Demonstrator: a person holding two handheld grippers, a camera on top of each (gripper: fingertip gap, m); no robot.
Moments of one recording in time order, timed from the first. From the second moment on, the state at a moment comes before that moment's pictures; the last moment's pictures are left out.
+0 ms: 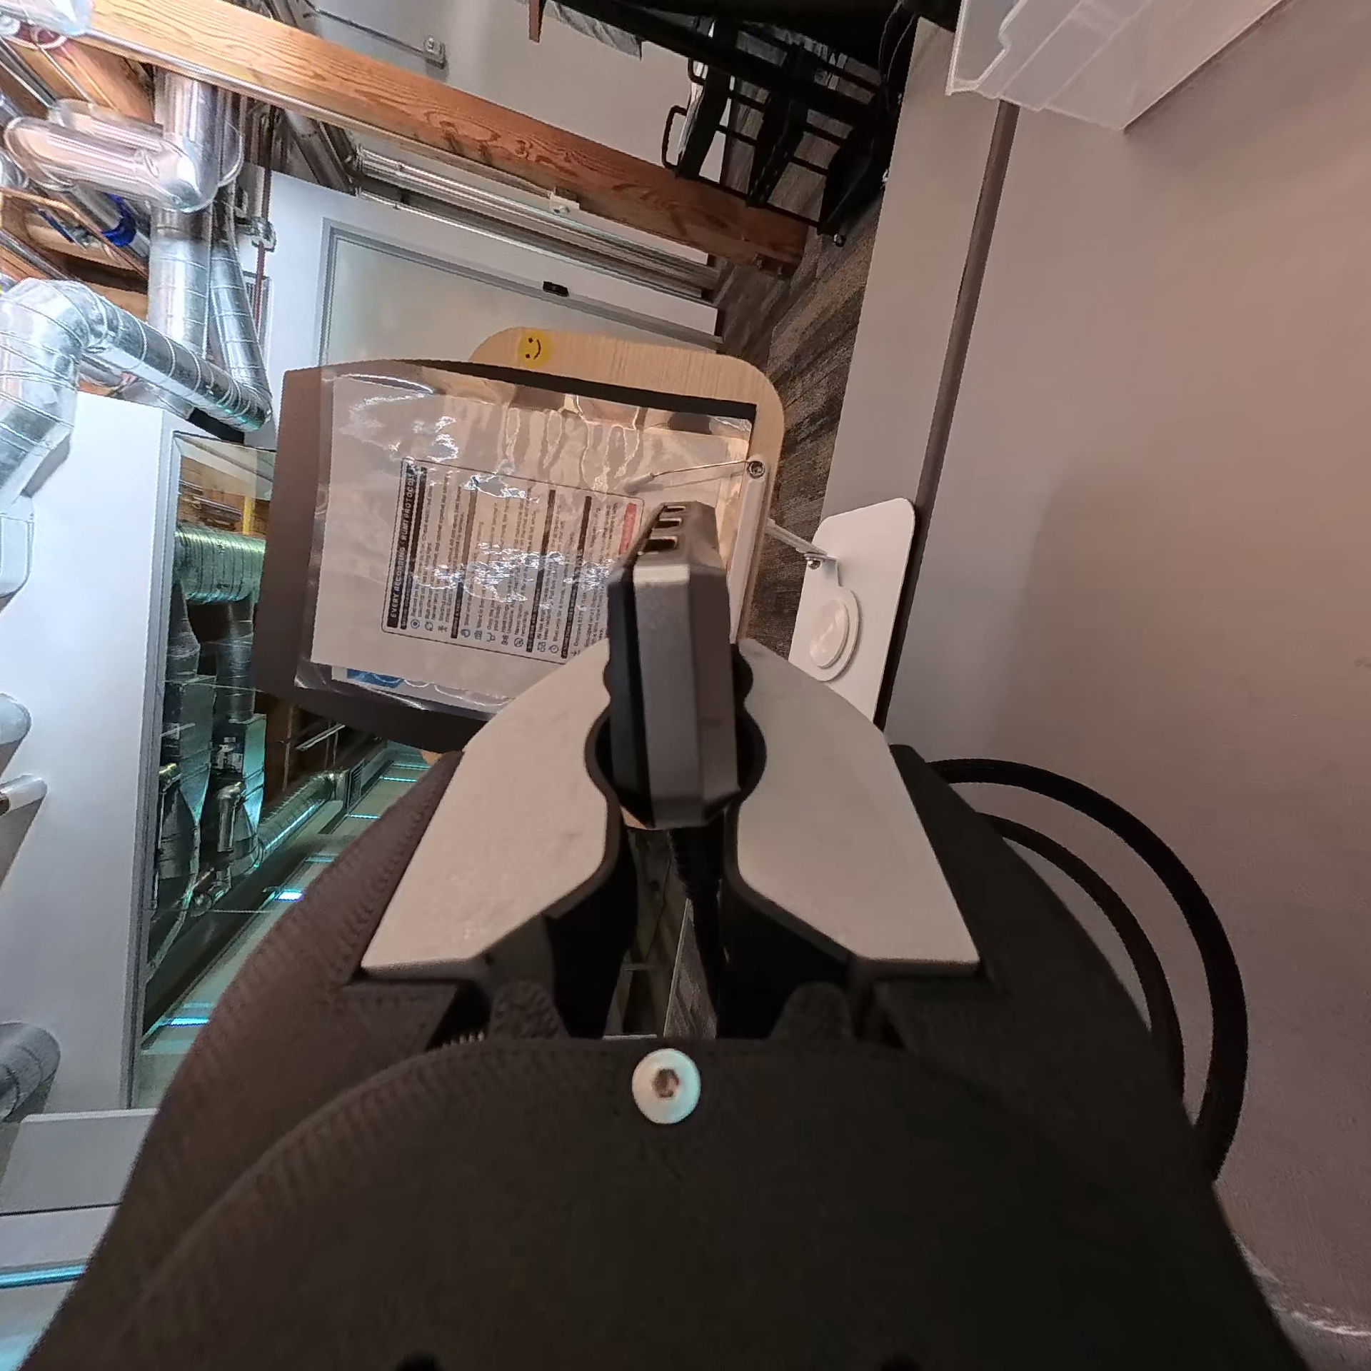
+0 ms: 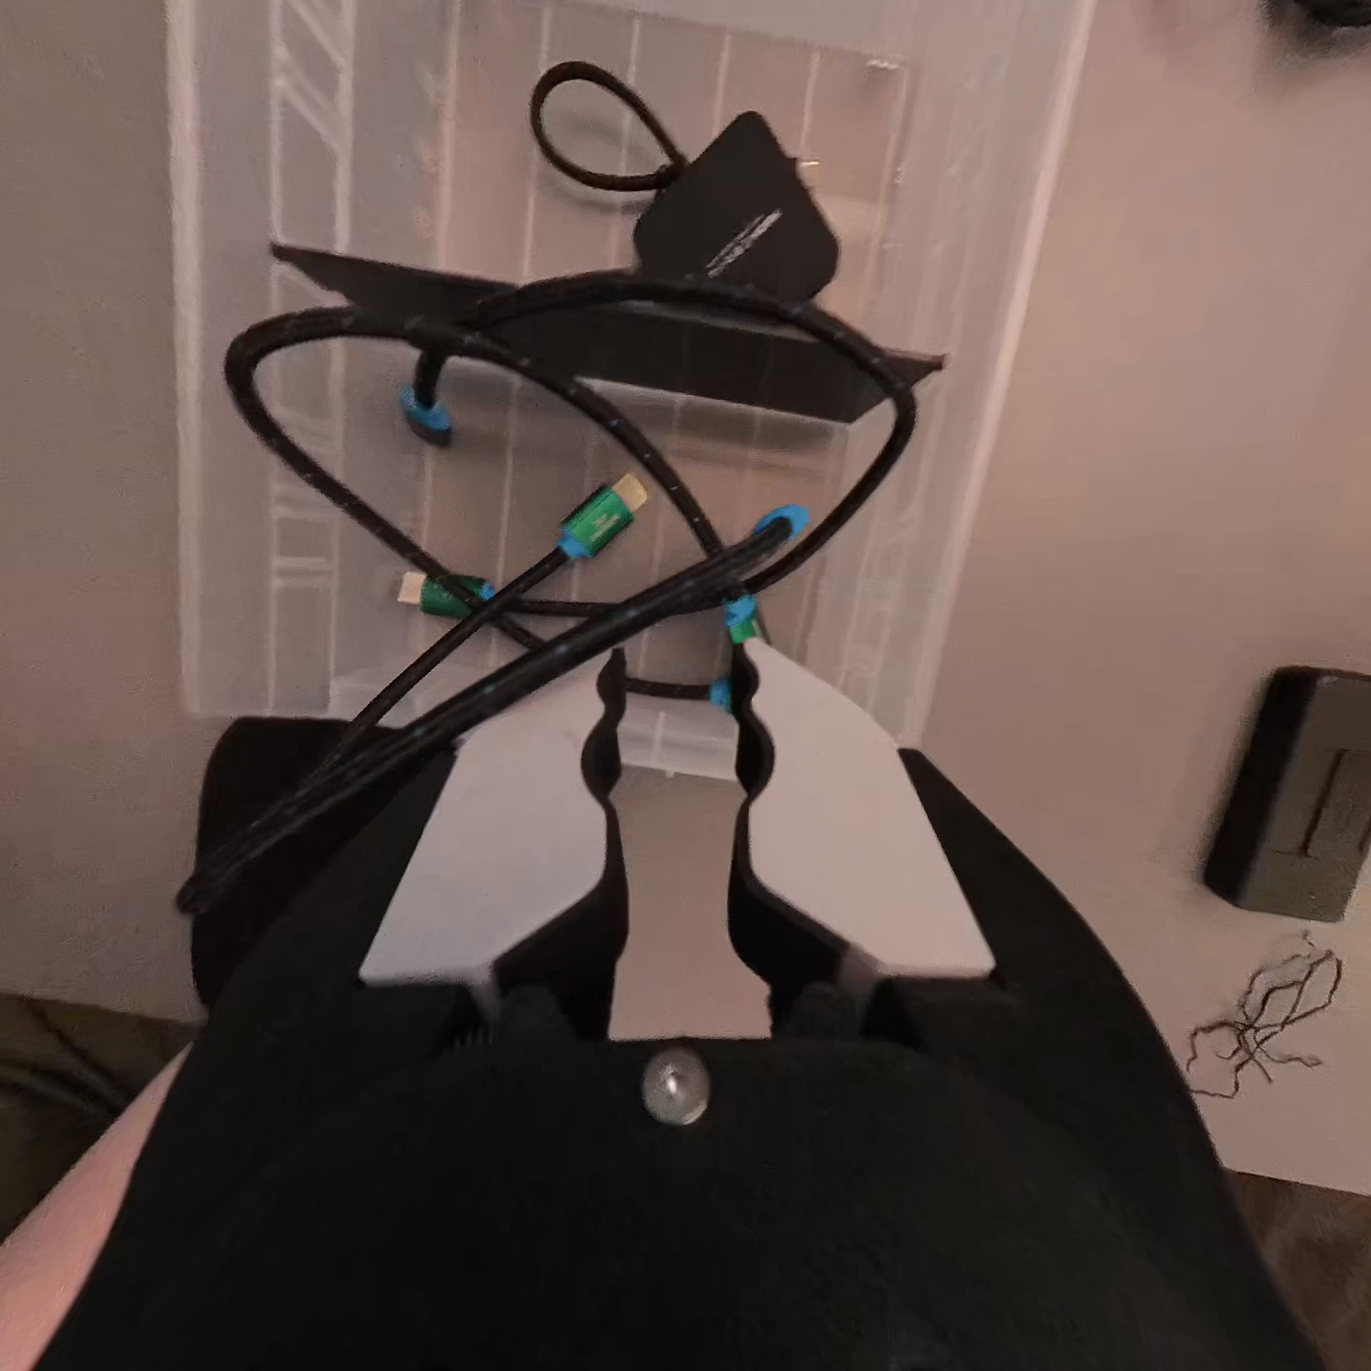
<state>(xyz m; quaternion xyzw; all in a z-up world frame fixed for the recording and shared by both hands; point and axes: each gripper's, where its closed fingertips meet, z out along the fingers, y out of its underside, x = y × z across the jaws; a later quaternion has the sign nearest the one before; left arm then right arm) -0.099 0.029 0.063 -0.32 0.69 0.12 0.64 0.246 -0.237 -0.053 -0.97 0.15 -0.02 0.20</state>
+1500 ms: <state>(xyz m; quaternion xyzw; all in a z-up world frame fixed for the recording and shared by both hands) -0.092 0.025 0.049 -0.32 0.71 0.11 0.62 0.271 -0.150 -0.069 -0.94 -0.07 -0.10 0.33</state>
